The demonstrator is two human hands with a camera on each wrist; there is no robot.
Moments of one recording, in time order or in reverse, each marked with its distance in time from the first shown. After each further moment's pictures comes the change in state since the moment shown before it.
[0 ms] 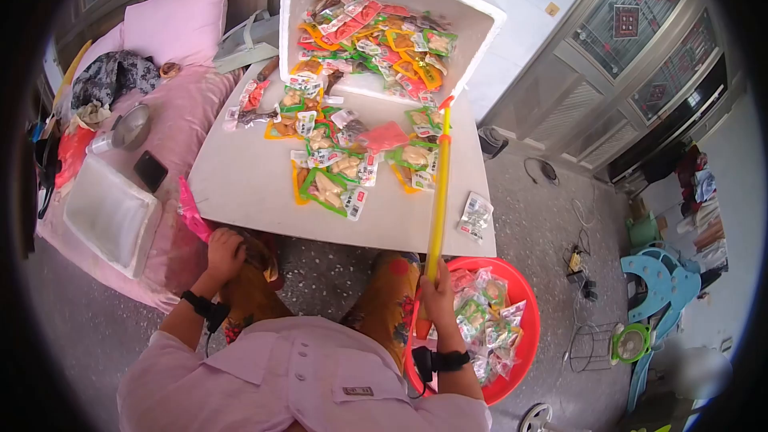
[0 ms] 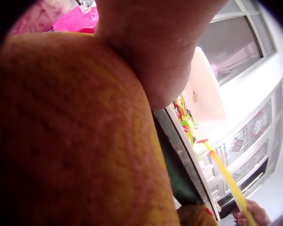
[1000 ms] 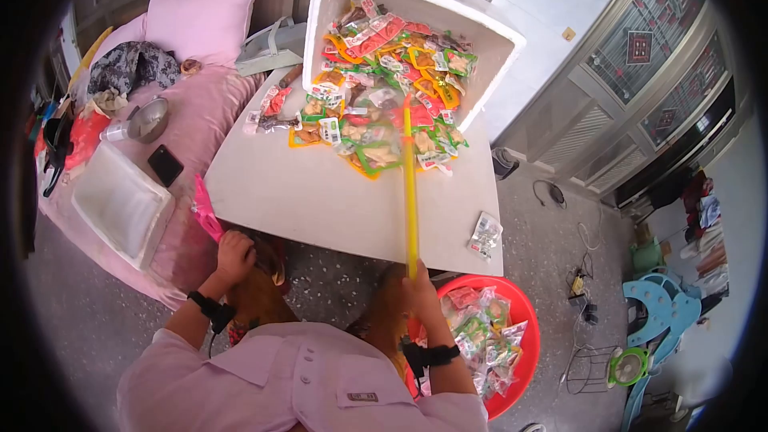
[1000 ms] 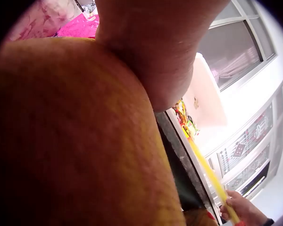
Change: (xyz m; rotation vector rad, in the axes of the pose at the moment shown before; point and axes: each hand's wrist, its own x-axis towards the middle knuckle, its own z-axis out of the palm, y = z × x) left_hand -0.004 -0.003 -0.004 0.009 0.052 -0.007; right_hand 0.023 -0.021 0.043 -0.321 -0.266 -0.067
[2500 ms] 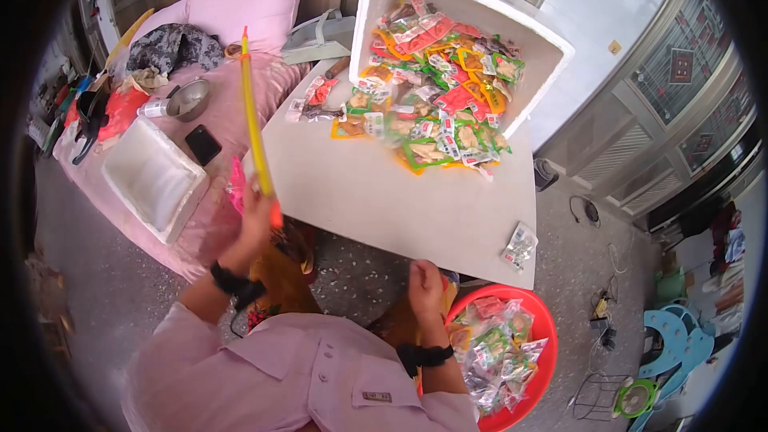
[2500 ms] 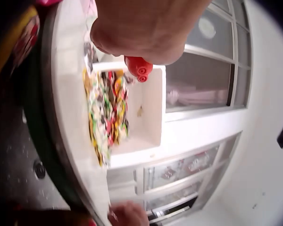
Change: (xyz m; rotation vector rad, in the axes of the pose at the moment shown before) left_hand 0.068 0.045 -0.044 -1.147 0.335 -0.825; right_hand 0.015 -0.044 0.062 0.353 0.214 -0.330
